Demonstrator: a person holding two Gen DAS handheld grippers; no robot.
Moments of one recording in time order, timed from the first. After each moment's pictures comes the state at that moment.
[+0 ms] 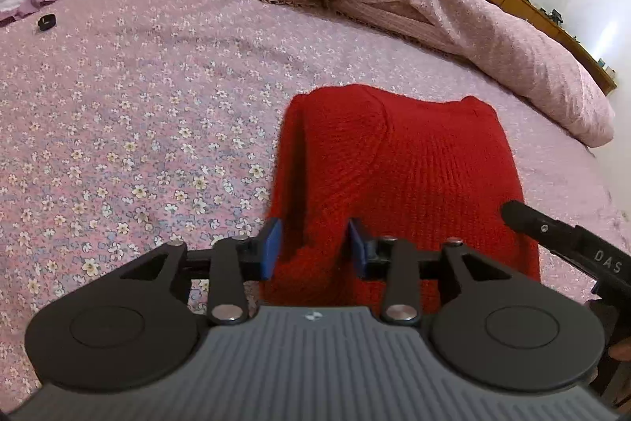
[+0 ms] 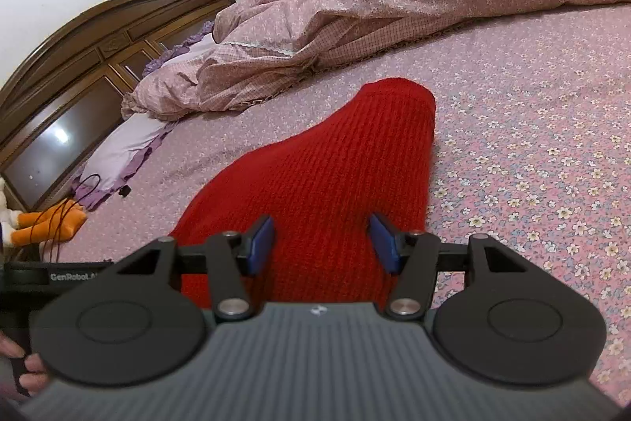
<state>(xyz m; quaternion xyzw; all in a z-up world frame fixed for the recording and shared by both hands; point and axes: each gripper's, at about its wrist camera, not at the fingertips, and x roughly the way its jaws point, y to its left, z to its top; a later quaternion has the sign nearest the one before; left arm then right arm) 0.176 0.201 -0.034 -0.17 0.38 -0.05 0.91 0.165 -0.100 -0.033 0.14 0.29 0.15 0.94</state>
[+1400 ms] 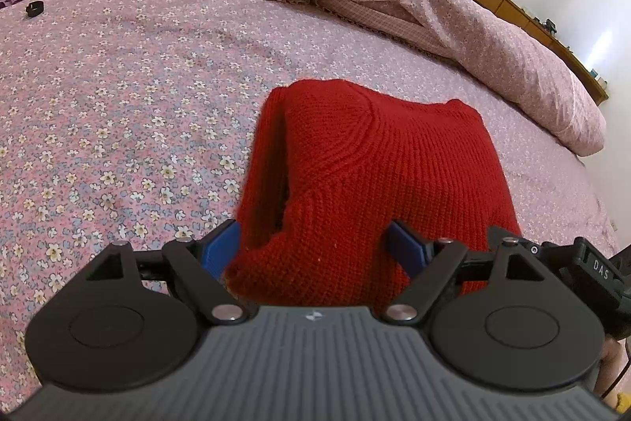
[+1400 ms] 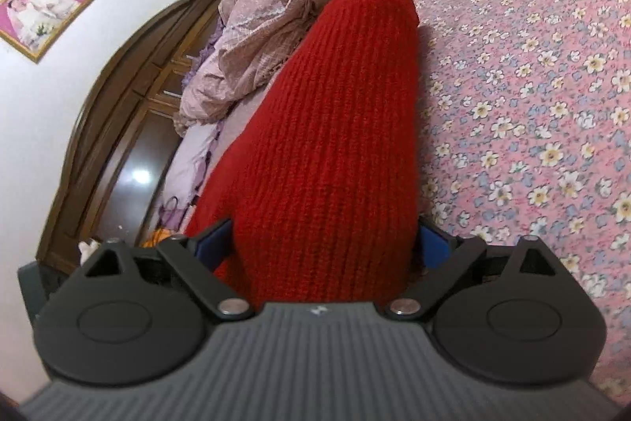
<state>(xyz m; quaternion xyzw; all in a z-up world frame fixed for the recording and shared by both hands) 0.183 0.188 -0.043 -0.19 0.38 -0.06 0.90 0.190 -0.150 -0.089 0.34 0.37 0.24 0.83</state>
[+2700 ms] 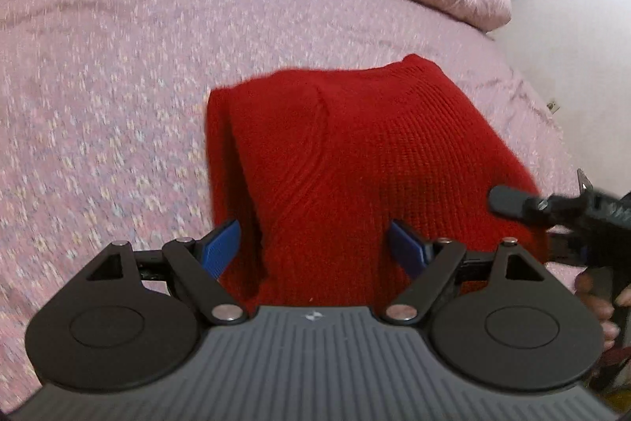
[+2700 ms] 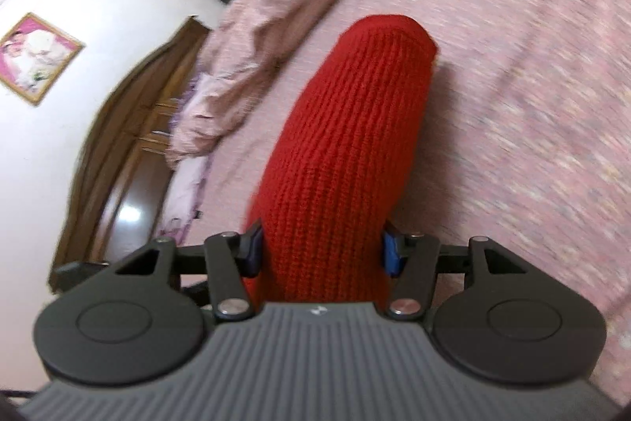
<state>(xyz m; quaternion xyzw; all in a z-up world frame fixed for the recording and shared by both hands) 0.095 0.033 -0.029 -0.10 0.44 -0.21 0.87 0.045 -0.283 -0.047 0.37 0.36 0.17 0.84</state>
